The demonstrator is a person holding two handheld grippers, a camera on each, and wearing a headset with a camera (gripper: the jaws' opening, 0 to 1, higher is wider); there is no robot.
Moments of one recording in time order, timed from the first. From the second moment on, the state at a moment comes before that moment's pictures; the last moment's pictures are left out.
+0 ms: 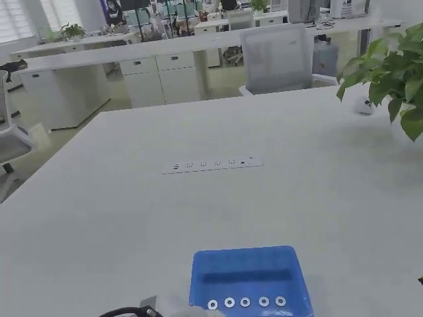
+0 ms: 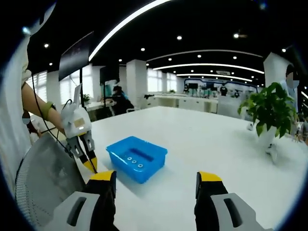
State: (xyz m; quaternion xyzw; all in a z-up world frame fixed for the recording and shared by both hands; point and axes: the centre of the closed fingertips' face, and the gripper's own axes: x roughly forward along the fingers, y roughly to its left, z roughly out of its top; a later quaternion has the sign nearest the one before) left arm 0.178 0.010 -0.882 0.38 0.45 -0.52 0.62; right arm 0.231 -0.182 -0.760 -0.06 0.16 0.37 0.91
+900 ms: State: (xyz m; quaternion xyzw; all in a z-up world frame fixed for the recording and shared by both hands) left arm 0.202 0.045 -0.806 0.18 0.34 -0.36 0.85; right arm 0.228 -0.178 -0.768 -0.07 0.18 0.37 0.91
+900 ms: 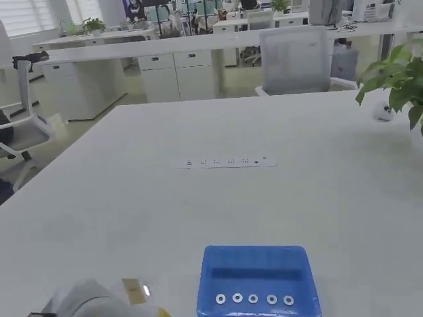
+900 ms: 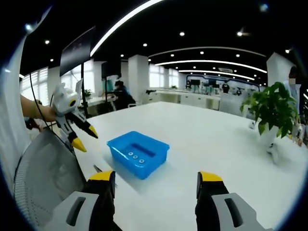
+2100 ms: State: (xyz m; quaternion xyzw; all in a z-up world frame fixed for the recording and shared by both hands) left arm 0.229 0.069 -0.725 0.02 0.09 -0.23 0.97; right arm 0.247 -0.195 -0.740 -0.05 0.11 0.31 0.94
